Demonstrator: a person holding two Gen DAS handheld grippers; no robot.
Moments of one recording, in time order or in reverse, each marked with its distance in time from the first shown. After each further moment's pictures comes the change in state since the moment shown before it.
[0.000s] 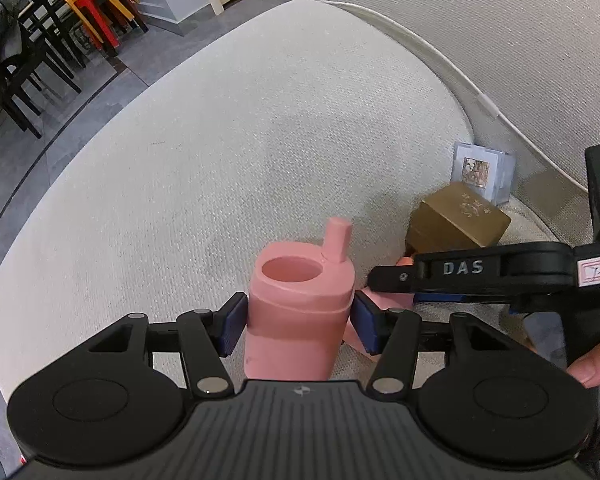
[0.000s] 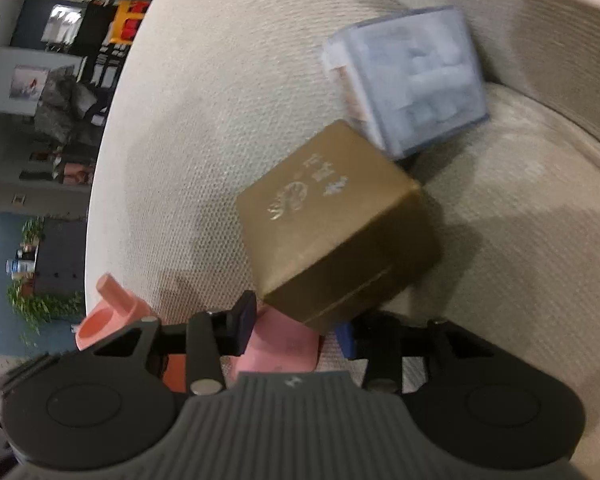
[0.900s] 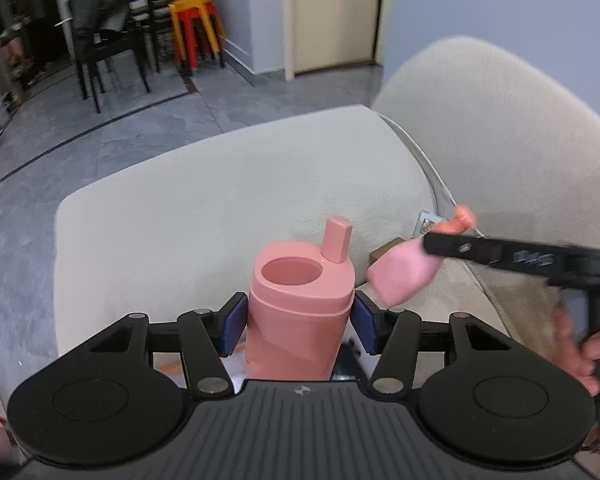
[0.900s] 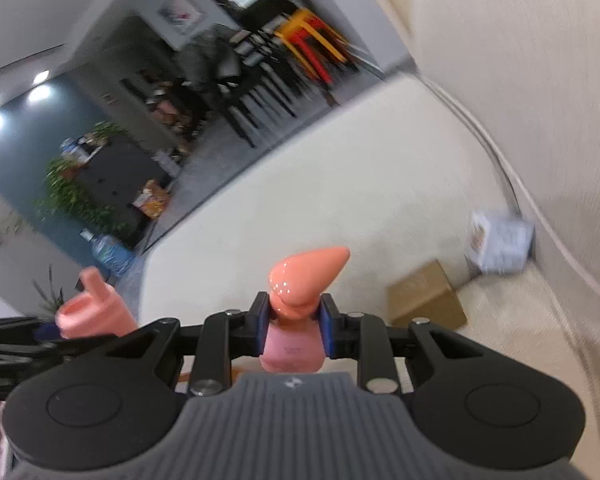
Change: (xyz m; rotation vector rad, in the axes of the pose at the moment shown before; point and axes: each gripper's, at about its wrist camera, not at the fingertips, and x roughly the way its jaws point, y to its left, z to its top) left arm -0.182 0.041 -0.136 -0.345 -0.274 -0.047; right arm -0.146 0.095 -0.076 -0.625 -0.180 0.127
